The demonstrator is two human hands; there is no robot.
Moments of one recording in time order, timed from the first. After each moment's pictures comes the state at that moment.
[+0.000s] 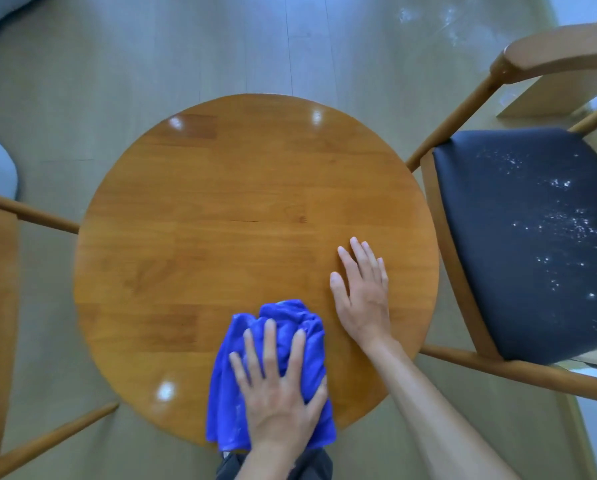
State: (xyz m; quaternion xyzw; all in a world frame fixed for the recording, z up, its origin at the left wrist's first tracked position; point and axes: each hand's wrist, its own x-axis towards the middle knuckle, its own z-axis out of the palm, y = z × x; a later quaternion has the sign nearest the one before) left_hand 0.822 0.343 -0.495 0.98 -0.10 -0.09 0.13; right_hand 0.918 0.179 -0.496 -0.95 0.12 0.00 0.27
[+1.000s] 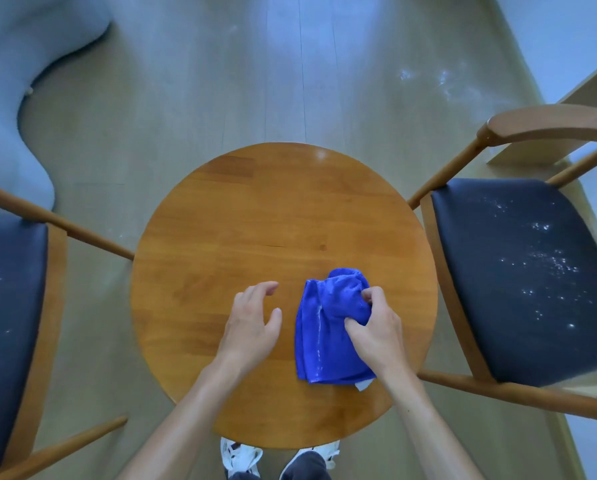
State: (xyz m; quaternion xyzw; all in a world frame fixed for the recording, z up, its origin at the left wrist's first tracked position) left_hand 0.943 0.409 -0.420 0.90 -0.02 -0.16 0.40; right_hand 0.903 0.211 -0.395 -0.85 0.27 0.11 0.43
